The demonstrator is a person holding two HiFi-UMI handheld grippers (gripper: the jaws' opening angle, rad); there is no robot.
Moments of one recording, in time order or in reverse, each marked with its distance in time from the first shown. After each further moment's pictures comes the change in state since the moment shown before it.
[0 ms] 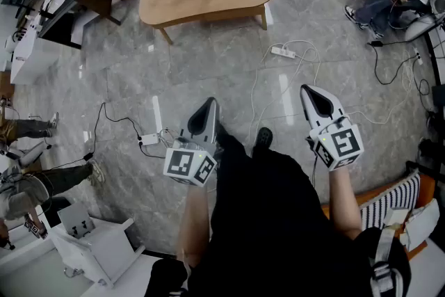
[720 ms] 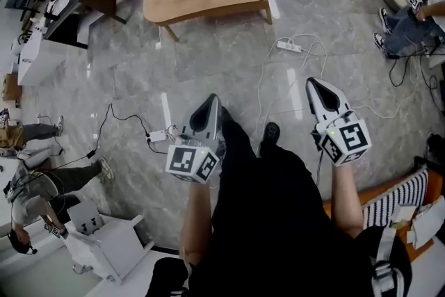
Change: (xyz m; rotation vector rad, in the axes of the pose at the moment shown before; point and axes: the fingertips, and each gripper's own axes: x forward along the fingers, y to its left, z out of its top) left arm 0.002 -0.005 0.000 0.024 0.037 0.010; right arm -0.006 -0.014 0.003 0.096 -0.048 -0.018
